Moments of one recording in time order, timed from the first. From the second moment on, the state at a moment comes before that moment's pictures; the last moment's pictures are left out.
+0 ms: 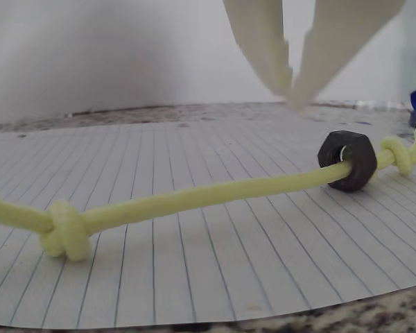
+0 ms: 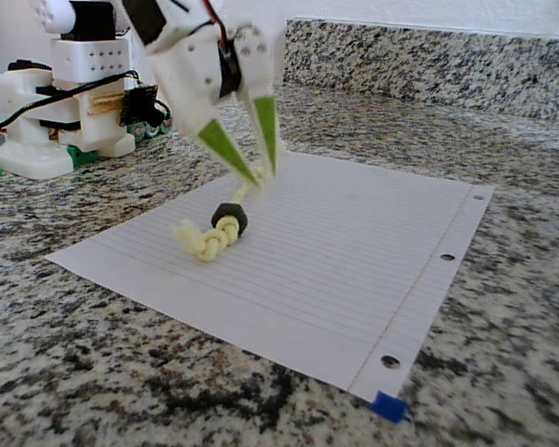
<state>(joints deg) 4.8 126.7 157.5 19.9 -38.4</state>
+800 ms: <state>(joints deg) 13.9 117.9 151.0 20.8 -52.7</state>
